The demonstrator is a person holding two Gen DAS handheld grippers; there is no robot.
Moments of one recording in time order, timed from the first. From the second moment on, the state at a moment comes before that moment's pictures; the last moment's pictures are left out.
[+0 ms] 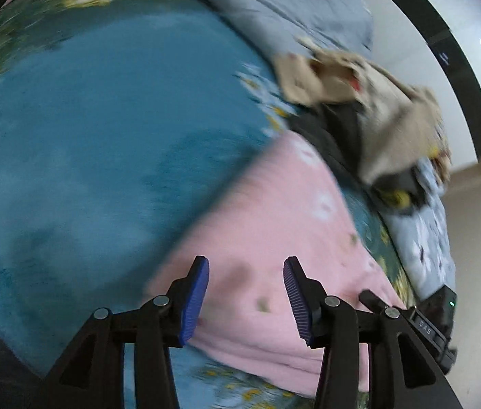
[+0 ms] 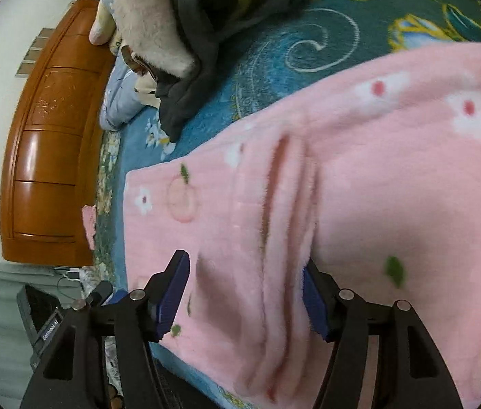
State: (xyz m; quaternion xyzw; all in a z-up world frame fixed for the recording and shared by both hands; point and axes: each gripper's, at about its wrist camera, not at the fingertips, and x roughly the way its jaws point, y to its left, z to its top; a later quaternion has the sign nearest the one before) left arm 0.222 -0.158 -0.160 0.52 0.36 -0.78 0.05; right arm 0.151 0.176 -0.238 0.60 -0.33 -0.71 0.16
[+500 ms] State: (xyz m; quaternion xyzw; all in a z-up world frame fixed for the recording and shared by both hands) left arm 0.239 -0.173 -0.180 0.50 0.43 -0.75 0.05; right arm 0.165 0.182 -0.160 0.55 -0.19 -0.79 0.16
